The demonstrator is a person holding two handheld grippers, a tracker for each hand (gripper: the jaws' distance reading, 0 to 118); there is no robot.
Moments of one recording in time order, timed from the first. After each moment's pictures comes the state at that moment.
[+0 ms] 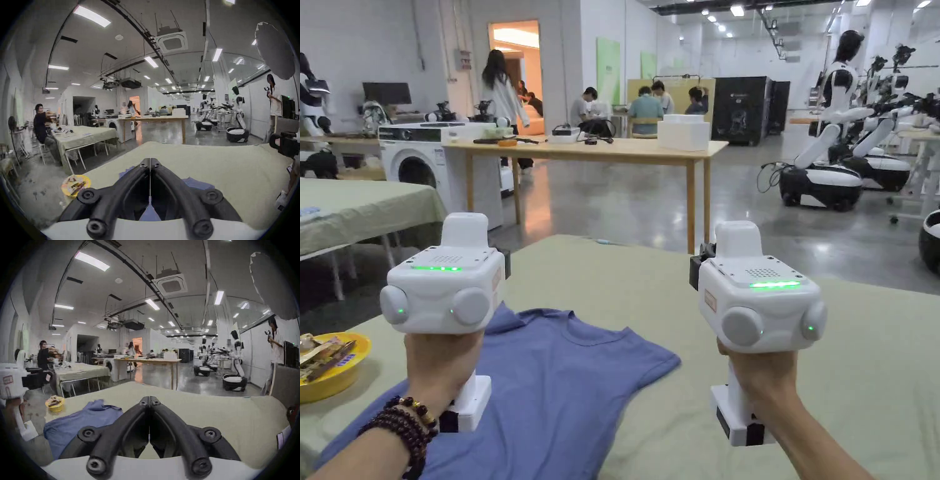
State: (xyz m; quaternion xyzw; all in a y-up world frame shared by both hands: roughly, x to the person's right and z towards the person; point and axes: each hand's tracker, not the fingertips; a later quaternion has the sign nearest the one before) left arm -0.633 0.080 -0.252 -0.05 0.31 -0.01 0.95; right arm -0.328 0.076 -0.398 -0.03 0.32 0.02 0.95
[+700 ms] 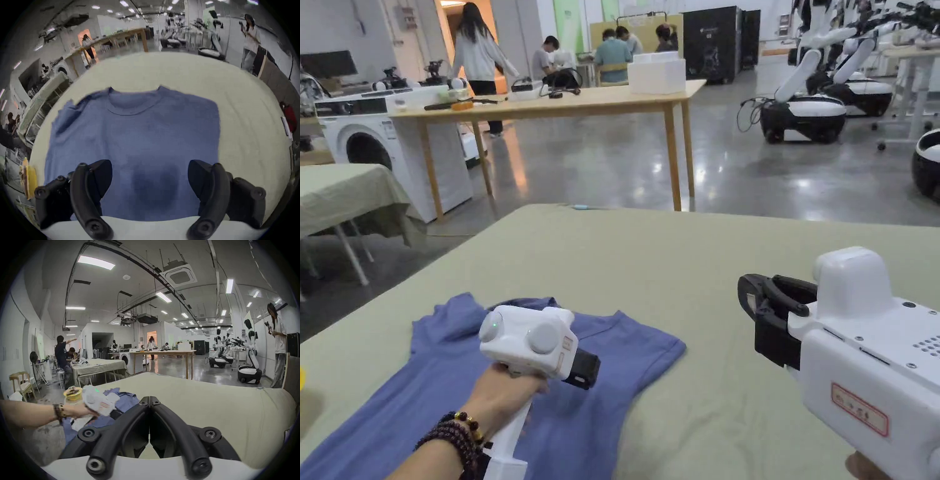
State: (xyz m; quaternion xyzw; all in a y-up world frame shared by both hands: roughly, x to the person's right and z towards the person) left arm -0.668 -0.126 -0.491 -0.48 0.11 0.01 0.87; right arm -0.257 0.042 -0.391 -0.07 0.40 0.01 0.91
